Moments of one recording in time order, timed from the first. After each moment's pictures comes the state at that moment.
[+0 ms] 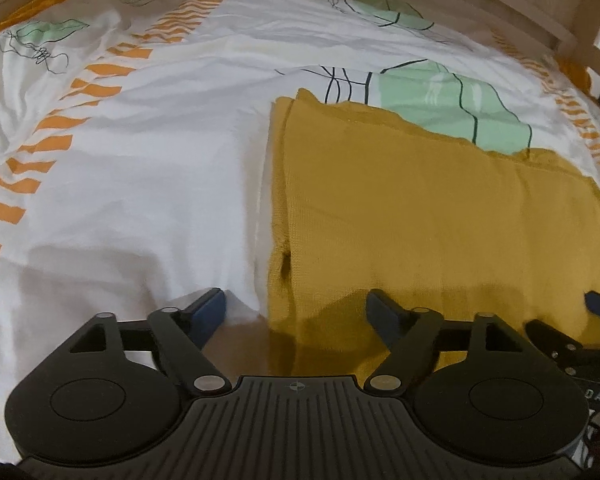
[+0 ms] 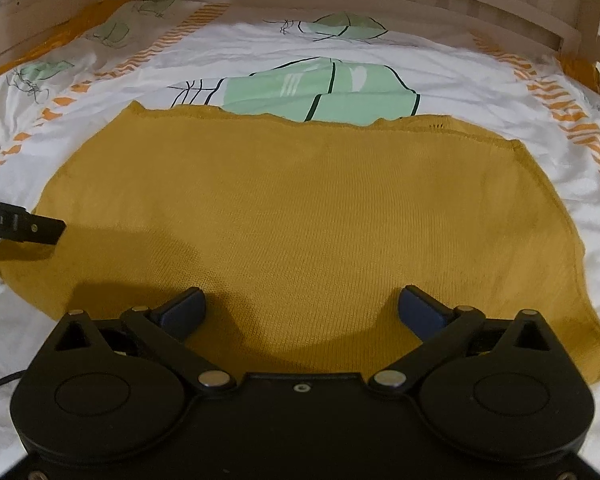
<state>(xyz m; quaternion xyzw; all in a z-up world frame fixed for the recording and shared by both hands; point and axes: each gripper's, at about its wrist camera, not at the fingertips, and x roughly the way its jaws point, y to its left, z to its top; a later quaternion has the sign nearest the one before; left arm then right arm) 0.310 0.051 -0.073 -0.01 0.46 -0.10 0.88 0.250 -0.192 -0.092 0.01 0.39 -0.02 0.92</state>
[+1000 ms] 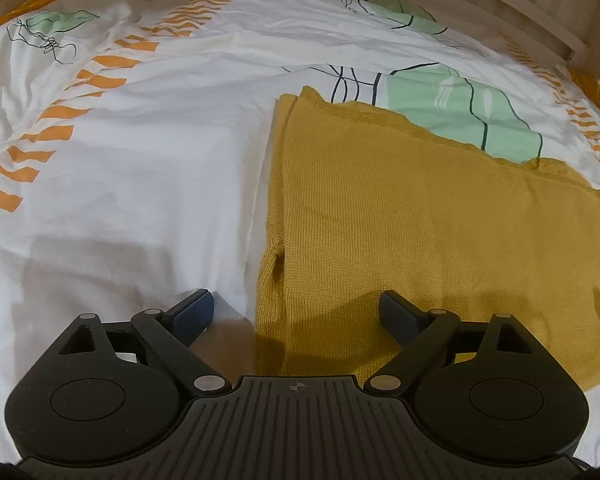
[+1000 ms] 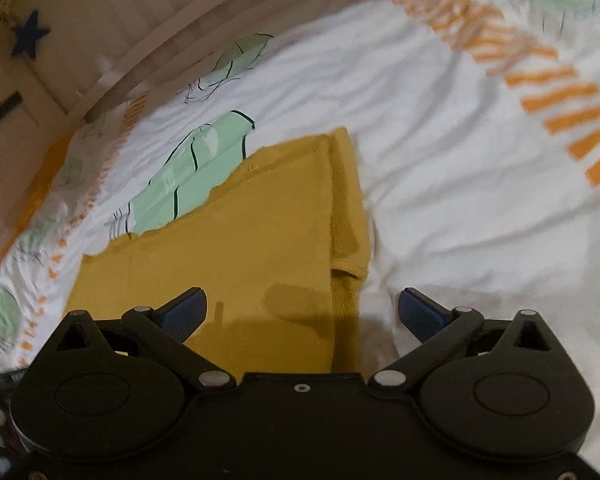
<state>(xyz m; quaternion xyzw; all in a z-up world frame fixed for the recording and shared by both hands) 0.313 0.044 -0.076 -0.02 0.46 -0.08 0.88 0.237 -0.400 -0.078 0.29 0.37 0.01 0.88</state>
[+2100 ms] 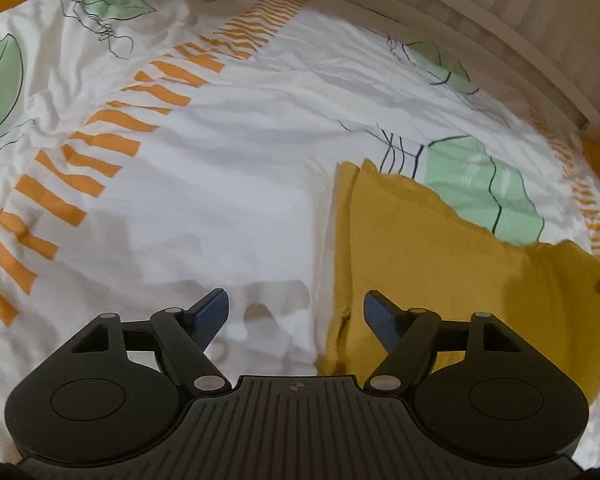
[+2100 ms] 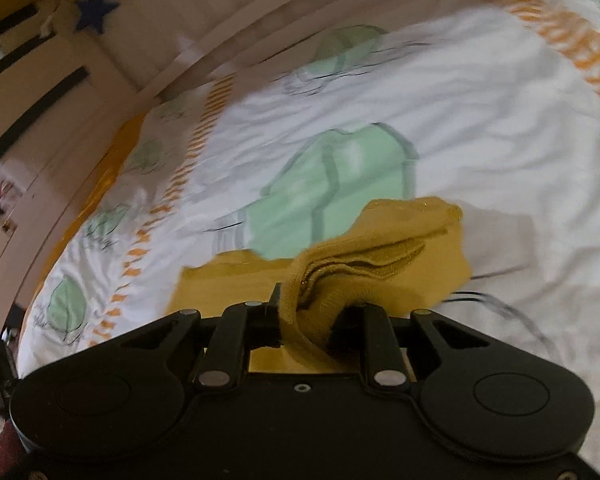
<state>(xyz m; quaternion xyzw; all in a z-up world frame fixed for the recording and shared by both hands) 0.326 0.108 -0.031 -0.11 0.46 -0.06 0.88 0.310 -0.298 0.002 0.24 0.38 0.11 0.89</state>
